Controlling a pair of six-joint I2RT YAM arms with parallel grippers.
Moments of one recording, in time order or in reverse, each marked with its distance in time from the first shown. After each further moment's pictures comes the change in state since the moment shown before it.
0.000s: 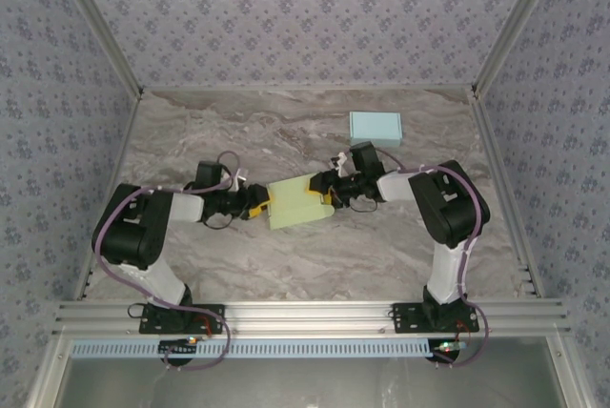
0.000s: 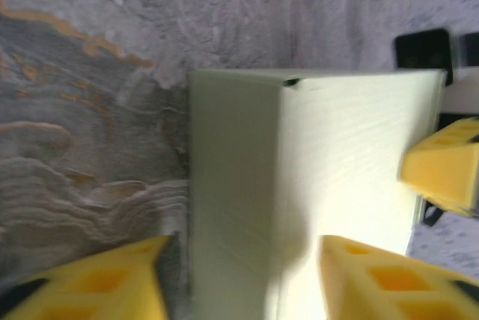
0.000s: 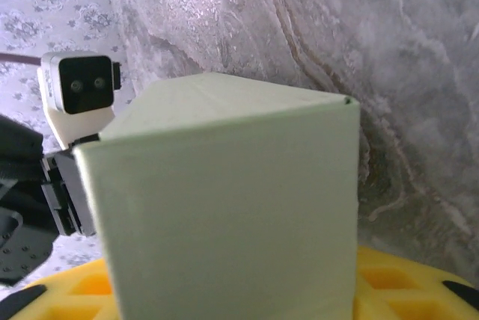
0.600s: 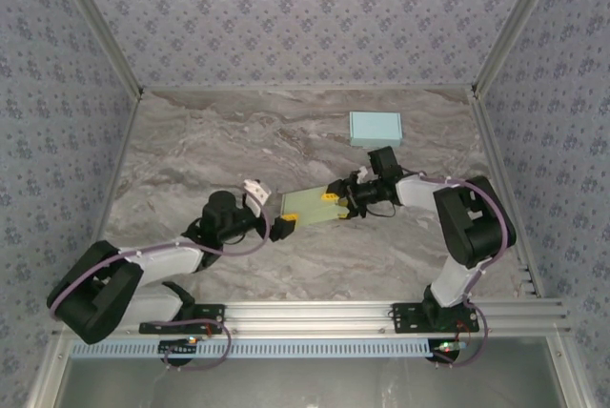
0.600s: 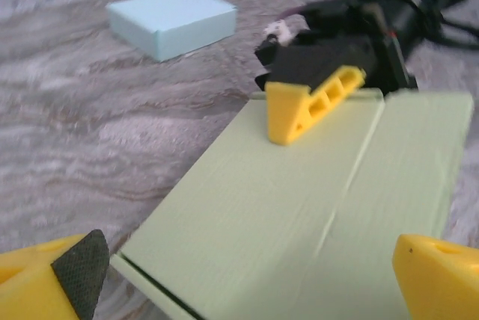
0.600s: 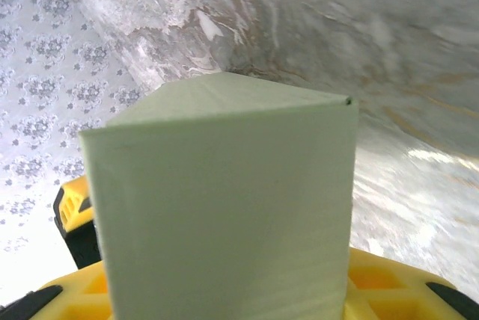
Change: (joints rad) left arm -0.398 -0.419 -0.310 0.469 -0.458 0.803; right arm -0.099 -0.200 -0.099 -0.298 -0.069 0.227
